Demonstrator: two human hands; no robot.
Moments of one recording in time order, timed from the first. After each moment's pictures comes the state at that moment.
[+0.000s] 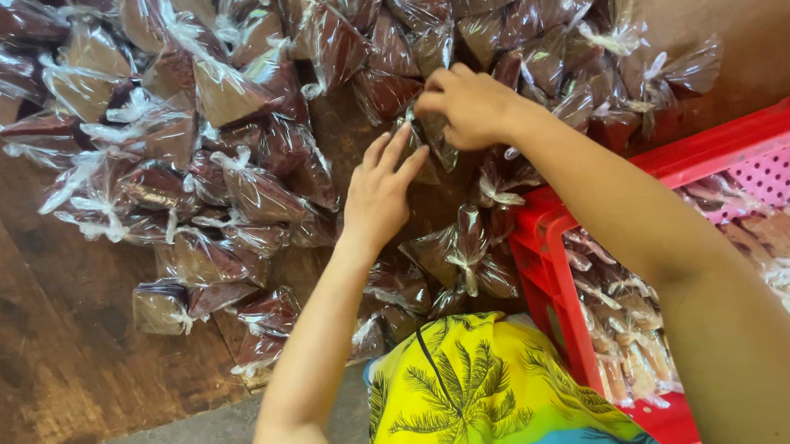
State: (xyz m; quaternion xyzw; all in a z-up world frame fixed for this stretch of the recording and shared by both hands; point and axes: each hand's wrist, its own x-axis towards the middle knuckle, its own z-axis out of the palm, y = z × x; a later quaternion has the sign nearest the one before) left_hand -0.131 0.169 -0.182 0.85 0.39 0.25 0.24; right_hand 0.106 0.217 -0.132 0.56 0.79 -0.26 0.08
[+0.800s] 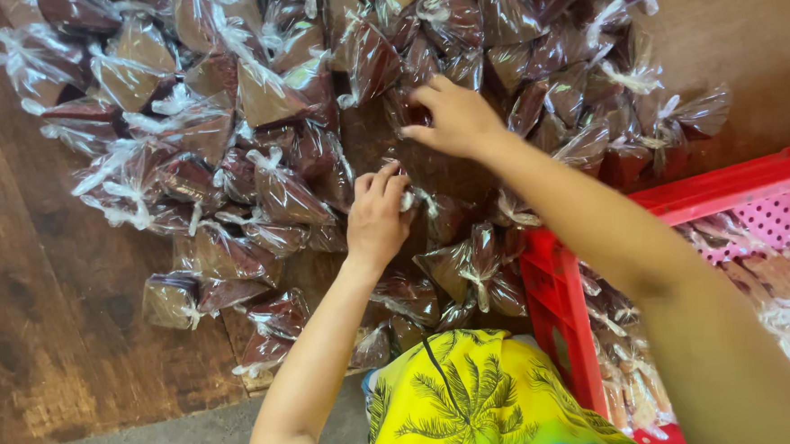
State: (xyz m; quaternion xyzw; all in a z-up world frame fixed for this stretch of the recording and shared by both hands) left_hand -0.164 0.157 -0.172 0.79 0.44 0.28 0.31; right_hand 0.055 0.239 -0.151 0.63 0.75 -0.20 -0.07
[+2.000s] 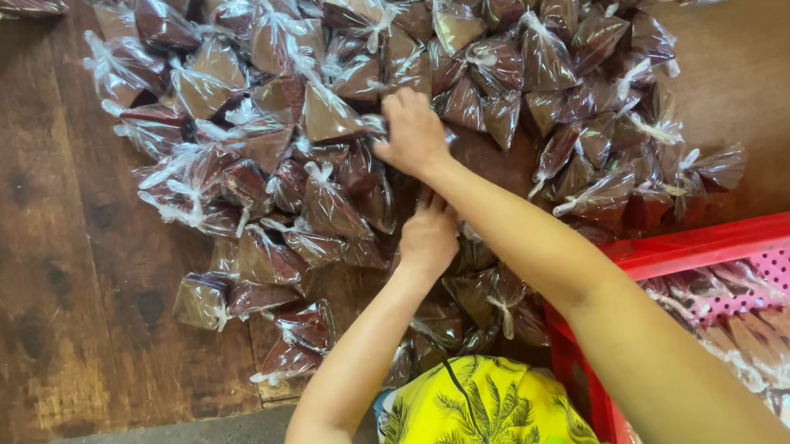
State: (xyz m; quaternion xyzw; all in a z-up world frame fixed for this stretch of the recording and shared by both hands) left_hand -0.132 0.153 -0.207 0.81 0.46 0.21 0.29; right_hand -0.062 0.291 -0.182 0.68 0.71 -0.14 -0.11
